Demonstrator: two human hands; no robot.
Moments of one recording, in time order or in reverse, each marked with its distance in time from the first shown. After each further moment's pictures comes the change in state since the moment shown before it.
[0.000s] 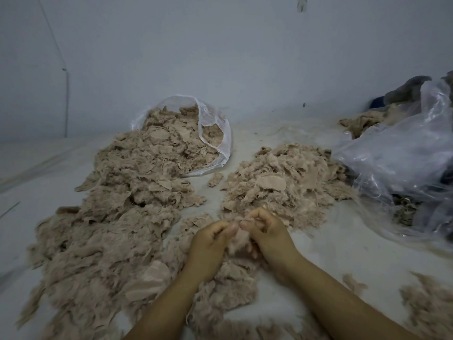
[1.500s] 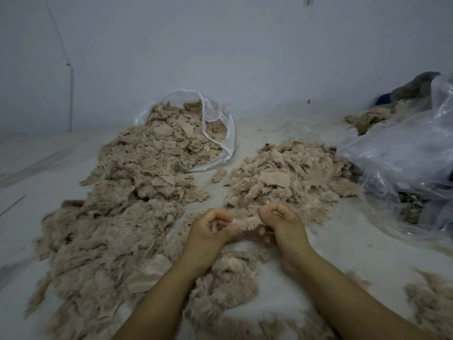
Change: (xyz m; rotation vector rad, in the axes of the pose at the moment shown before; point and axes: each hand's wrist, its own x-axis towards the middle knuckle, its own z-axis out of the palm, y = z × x) left_hand 0.005 0.004 -0.010 -0.205 -0.021 -0.099; right_hand 0.007 -0.002 -0.009 0.155 0.191 0.078
